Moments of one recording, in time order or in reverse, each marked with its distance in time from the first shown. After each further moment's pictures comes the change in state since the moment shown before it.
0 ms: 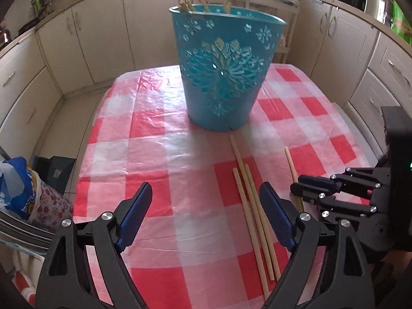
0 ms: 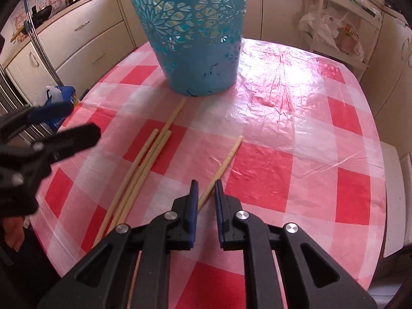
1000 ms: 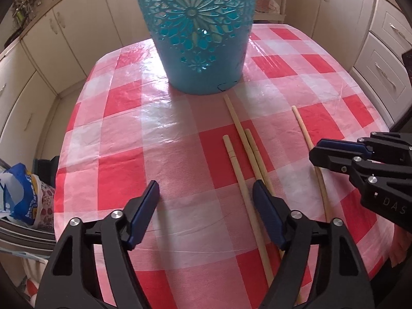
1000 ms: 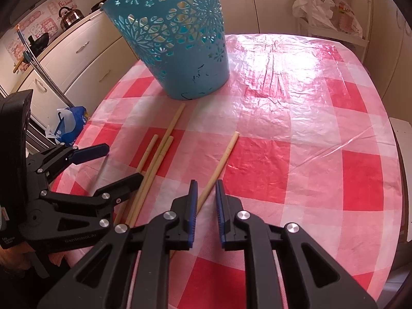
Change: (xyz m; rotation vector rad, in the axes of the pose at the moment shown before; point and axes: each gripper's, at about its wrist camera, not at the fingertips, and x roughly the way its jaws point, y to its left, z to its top) left arm 0.039 -0.019 -0.017 0.107 0.091 0.036; right arm -0.006 -0.021 -0.001 0.106 -0.011 0.099
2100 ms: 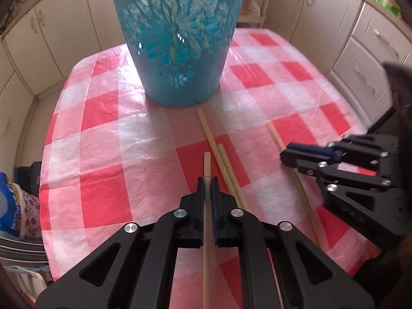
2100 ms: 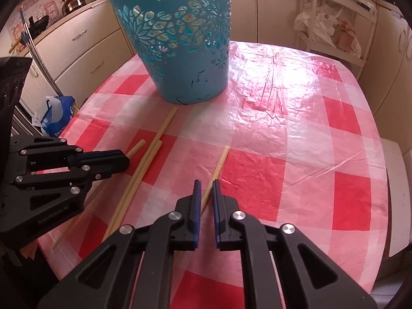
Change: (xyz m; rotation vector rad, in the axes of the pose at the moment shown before) left arm -0.007 0.005 0.016 -0.011 -0.008 -0.178; right arm 0.006 0.008 0.007 -0.066 -0.013 -0.081
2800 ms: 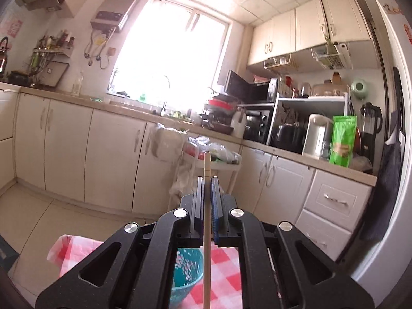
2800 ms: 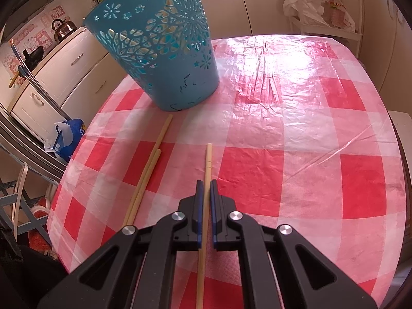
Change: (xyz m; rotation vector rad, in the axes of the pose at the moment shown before) left arm -0.181 0.005 0.103 -0.107 -0.980 -0.180; right arm -0.001 -0.019 0.000 0.123 -0.012 0.092
